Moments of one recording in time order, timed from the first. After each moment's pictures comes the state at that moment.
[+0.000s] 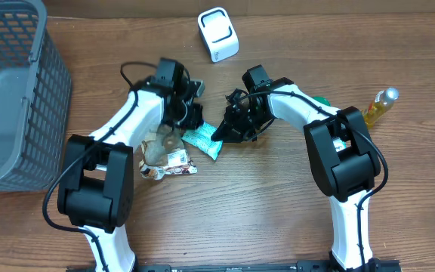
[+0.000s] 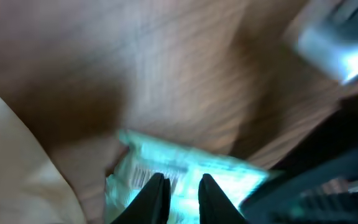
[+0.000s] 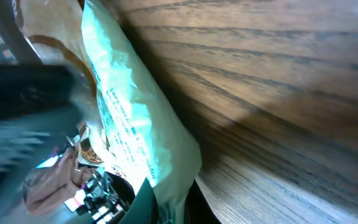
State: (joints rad) left arm -0.25 1.99 1.40 -0.68 0.36 -0.03; right arm 0.39 2.25 1.54 -0.74 -0.87 0.44
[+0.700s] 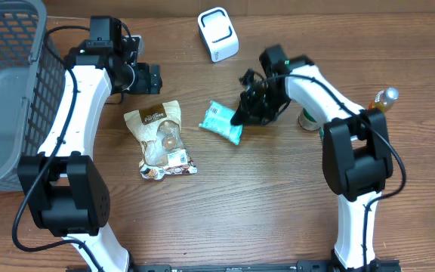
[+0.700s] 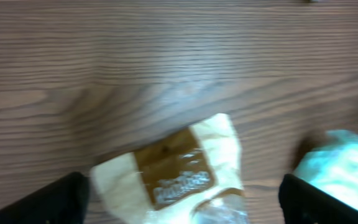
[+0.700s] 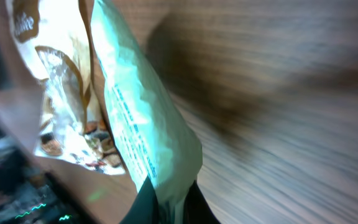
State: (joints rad) left arm -0.02 1.93 1.67 -0.91 0.13 -0.03; right arm 0.31 2.20 1.76 -1.05 -0.61 0.14
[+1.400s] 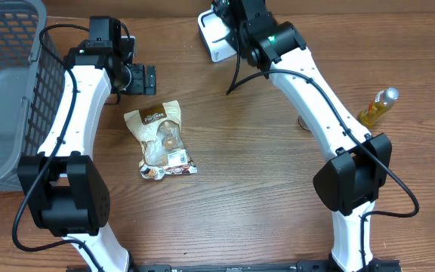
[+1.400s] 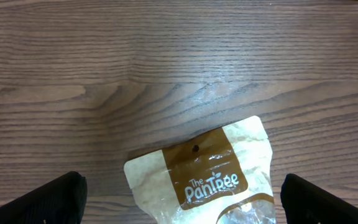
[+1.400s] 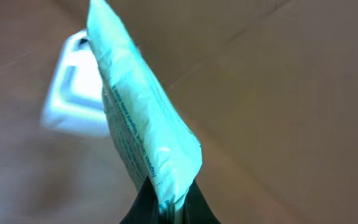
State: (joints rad) left arm -0.02 1.93 1.67 -0.91 0.03 -0.03; right arm 0.47 2.15 2.15 -0.71 0.40 -0.45
